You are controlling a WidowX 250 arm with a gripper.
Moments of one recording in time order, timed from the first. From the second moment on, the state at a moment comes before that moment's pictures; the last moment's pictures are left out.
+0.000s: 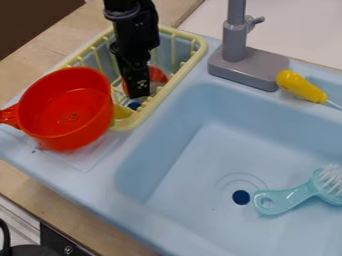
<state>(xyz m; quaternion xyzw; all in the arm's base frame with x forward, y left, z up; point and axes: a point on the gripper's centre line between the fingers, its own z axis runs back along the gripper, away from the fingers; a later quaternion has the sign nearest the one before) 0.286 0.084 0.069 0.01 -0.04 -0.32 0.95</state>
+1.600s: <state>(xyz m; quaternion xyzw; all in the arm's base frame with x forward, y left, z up) 0.239 0.029 0.163 0.02 -0.05 -0.33 0.94</state>
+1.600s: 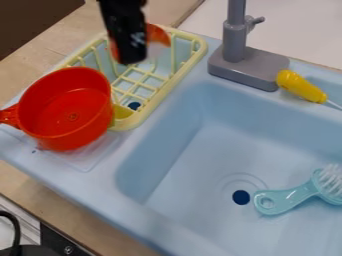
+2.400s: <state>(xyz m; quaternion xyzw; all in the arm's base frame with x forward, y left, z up) 0.213 -0.073 0.109 -0.01 0.00 -0.46 0.89</state>
